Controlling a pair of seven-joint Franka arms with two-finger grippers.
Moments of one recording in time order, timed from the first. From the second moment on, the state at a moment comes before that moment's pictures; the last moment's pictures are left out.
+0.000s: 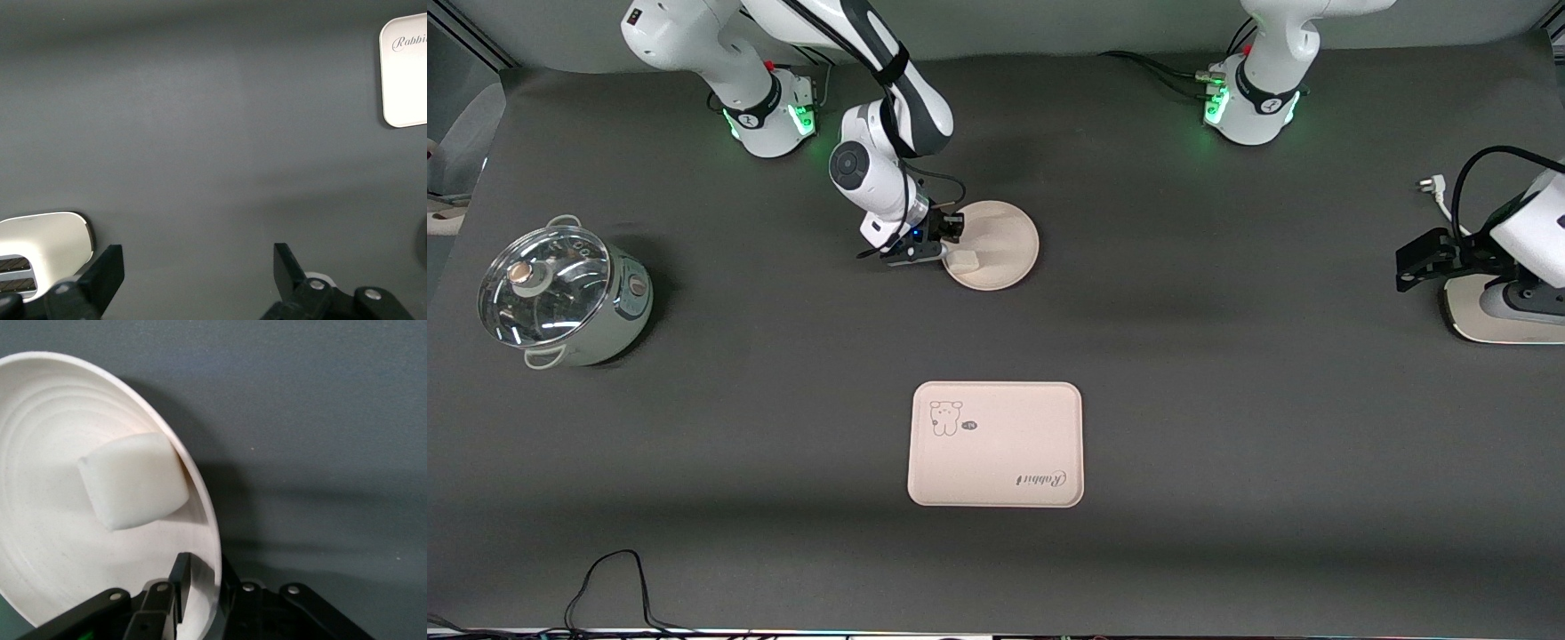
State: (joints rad) left arm -0.01 0.10 -0.05 -1.48 0.03 1.59 0.10; right arm 1.03 0.35 -0.12 -2.42 0.98 2.73 0.03
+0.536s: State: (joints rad) left arm -0.01 0.10 -0.05 -1.48 0.04 1.60 0.10; right arm 1.02 0.26 -0.33 -2.37 0.89 2.42 0.02
